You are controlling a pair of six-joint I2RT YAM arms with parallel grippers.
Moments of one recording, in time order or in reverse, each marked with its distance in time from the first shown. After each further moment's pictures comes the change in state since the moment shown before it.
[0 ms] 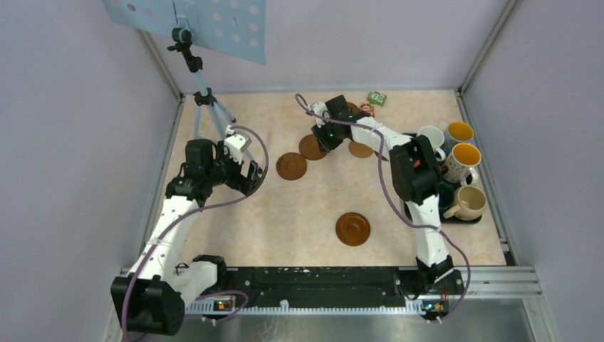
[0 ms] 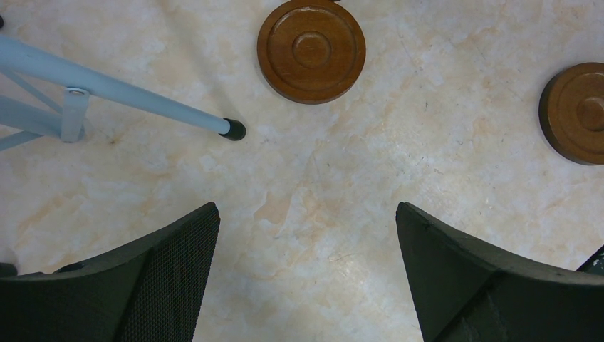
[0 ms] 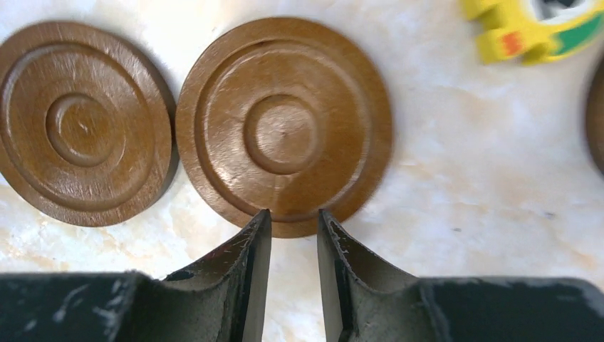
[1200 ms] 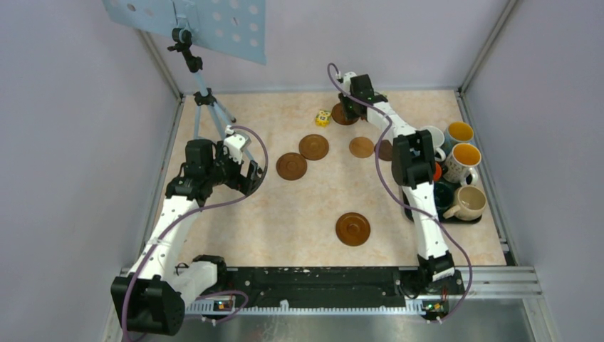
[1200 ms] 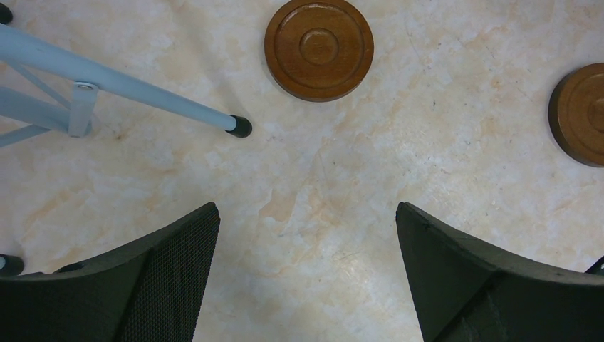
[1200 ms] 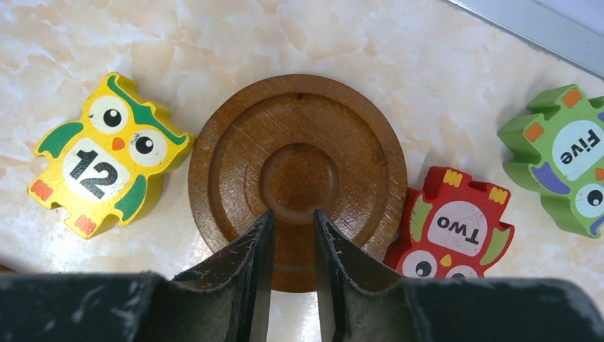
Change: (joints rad) left arm 0.001 0.001 0.000 0.000 -0.017 0.000; right arm -0.208 0.288 0.430 0.072 0.193 0.084
